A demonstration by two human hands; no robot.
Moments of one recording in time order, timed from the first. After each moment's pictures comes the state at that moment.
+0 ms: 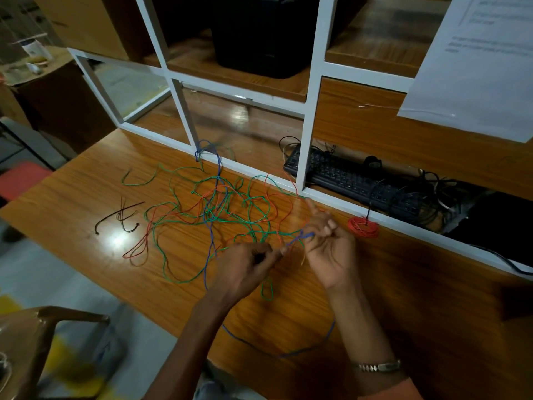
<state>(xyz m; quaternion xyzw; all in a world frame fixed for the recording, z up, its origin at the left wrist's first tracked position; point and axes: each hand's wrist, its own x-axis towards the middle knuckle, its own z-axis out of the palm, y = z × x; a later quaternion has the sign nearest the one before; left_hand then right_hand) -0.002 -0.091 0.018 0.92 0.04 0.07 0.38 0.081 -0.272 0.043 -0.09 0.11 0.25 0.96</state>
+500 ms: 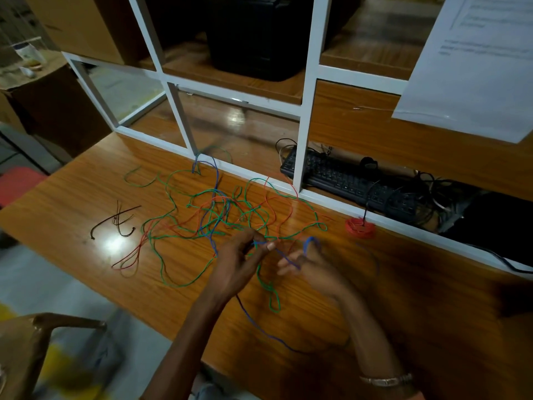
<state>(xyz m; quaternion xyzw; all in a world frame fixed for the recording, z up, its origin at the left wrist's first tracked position) 0.015 -0.082 0.000 0.82 0.02 0.13 0.55 0.072 -0.274 -0.015 -0.76 -0.04 0.29 0.57</state>
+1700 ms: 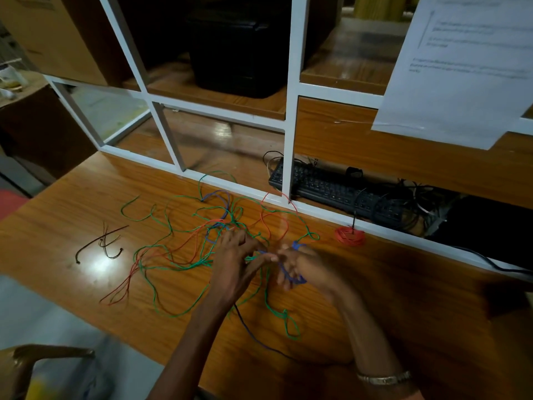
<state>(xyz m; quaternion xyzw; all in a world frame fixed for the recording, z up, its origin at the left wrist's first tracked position) 0.047 -0.080 -0.009 0.91 -0.06 0.25 0.31 0.084 -0.268 0.038 -0.74 -0.01 0.34 0.58</state>
